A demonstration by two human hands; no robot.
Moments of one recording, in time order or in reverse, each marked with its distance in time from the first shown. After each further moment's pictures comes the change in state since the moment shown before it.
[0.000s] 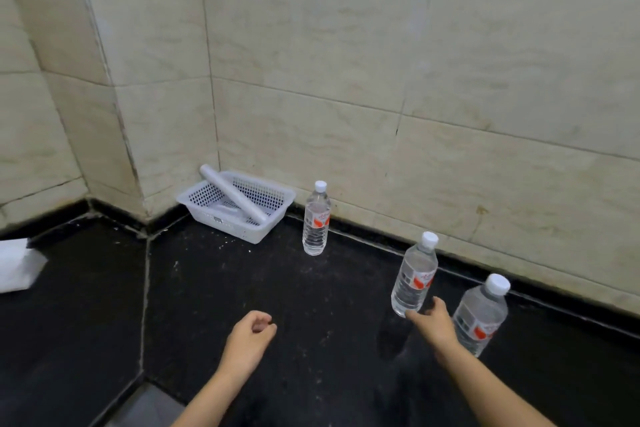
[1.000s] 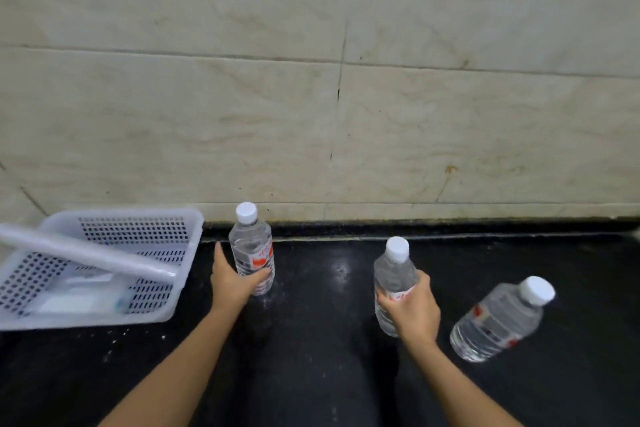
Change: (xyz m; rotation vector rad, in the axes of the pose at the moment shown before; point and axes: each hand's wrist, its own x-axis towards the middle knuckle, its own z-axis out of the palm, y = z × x) left_hand 0.311 0.068 0.094 0.086 -0.216 0.126; right_hand 0.103 -0.036 0.080 -0.064 0.495 0.216
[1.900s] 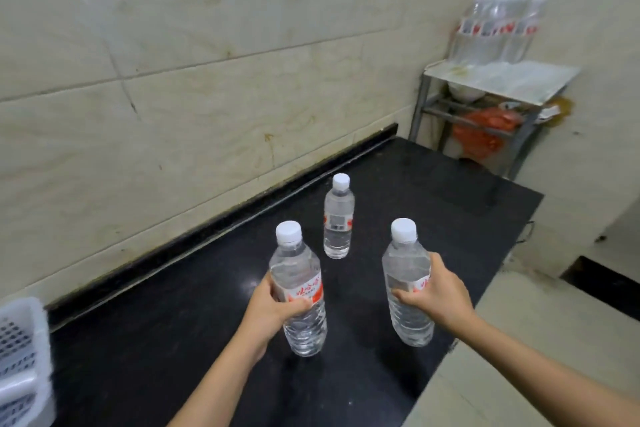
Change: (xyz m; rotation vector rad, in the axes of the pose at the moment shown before) left_hand -0.186 0.040 0.052 -0.089 -1.031 0.186; right_hand -0.184 0.089 -0.170 -0.109 0.226 0.249
